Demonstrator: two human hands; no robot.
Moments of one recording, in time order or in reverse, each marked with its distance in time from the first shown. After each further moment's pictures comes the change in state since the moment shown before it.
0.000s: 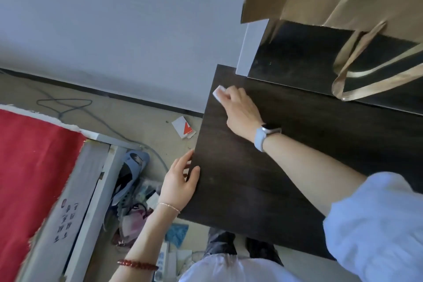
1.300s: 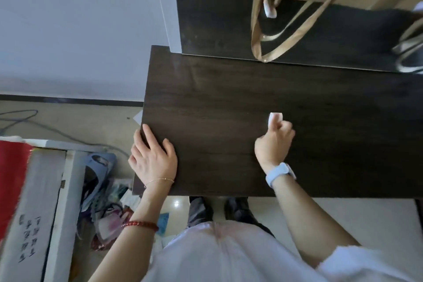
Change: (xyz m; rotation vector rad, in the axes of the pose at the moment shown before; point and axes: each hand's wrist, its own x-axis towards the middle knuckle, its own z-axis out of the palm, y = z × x) left_hand -0.021 0.037 0.065 0.547 0.214 -0.099; right_hand -0.207 0.063 -0.007 0.037 0.363 0.975
